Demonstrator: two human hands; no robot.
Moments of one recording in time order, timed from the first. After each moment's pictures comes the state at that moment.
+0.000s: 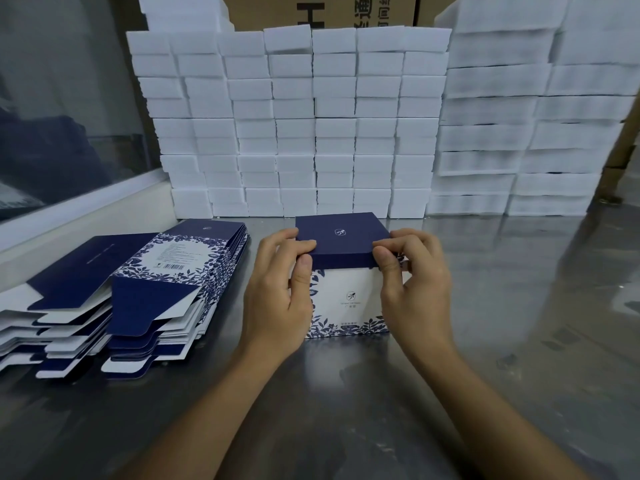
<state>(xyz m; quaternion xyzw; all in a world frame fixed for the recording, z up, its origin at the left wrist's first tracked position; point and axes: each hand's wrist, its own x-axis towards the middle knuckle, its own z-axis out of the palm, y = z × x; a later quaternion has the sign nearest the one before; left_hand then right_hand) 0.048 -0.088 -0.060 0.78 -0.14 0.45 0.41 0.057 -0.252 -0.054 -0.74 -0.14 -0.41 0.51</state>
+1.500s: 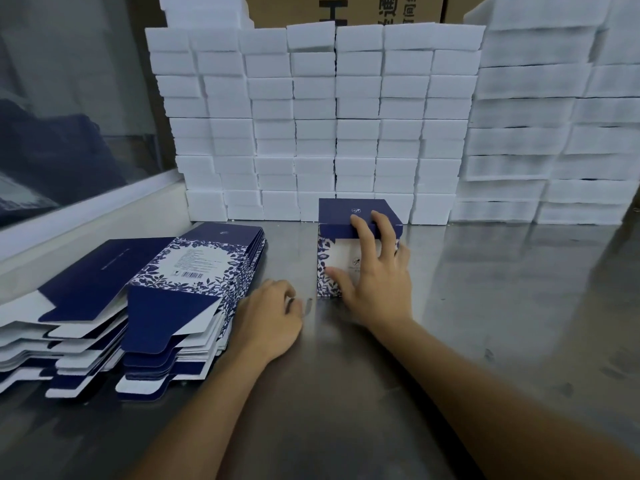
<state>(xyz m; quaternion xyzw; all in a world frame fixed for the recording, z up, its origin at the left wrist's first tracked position) 0.094 -0.026 -0.091 0.95 0.03 0.19 0.24 0.143 -0.194 -0.084 -0.89 -0.13 -0.35 0.25</state>
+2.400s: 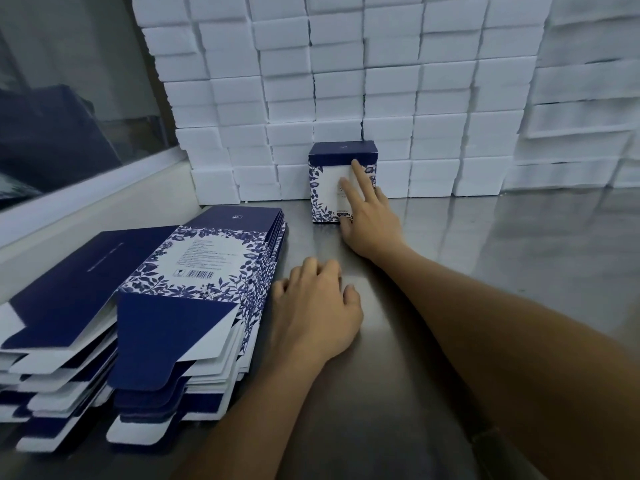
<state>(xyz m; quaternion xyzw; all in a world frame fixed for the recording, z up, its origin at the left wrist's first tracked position) 0.125 -0.039 -0.090 0.98 0.02 0.16 0.15 0.291 -0.139 -0.089 -0.93 -0.19 -0.26 0.18</state>
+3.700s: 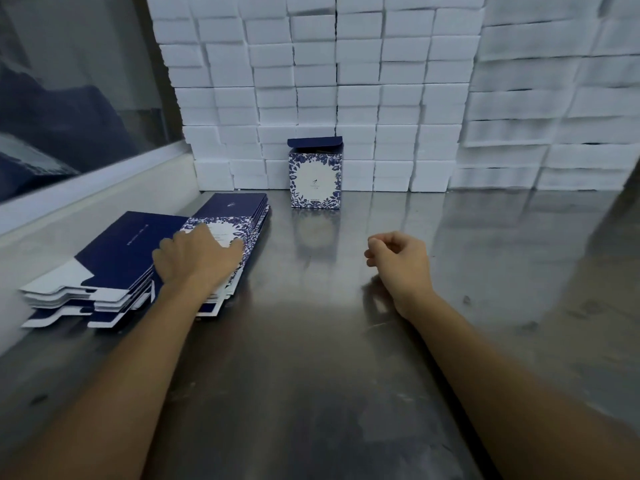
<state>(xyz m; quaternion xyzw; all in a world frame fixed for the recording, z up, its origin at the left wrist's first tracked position) 0.066 0.035 -0.052 0.94 0.26 0.18 0.10 0.101 -0.229 -0.088 -0.72 0.00 -0.15 0.68</state>
